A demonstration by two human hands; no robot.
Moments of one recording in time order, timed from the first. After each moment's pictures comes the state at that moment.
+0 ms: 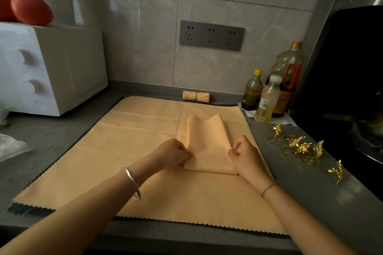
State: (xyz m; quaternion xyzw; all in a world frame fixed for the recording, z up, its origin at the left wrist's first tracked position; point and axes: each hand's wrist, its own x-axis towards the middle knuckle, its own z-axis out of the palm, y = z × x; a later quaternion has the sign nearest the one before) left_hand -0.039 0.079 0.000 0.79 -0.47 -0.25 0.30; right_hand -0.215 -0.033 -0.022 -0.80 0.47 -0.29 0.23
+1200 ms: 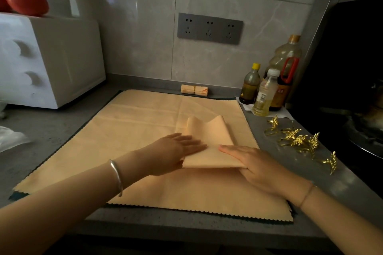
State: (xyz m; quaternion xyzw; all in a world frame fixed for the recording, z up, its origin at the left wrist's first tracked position) left_hand -0.042 0.109 0.007 0.63 -0.78 0.01 -0.01; right_hand -0.268 0.000 0.014 -0.97 0.22 -0.04 0.05
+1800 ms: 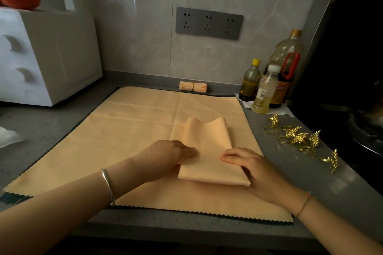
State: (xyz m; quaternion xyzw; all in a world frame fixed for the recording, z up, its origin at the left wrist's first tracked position) left_hand -0.048 0.113 -0.003 0.65 -0.76 0.03 0.01; right_hand -0.280 -0.009 -0.020 -0.97 0.20 -0.12 0.10
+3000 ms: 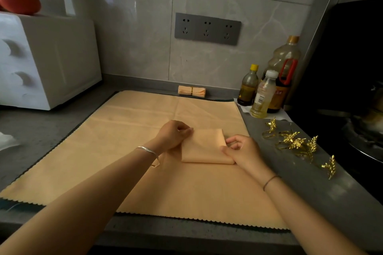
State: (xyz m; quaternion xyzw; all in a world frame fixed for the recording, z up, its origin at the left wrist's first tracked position) left_hand -0.030 0.032 -0.004 0.77 -0.49 -0.20 0.36; right_hand -0.224 -0.053 -0.026 -0.77 0.44 -0.30 0.34
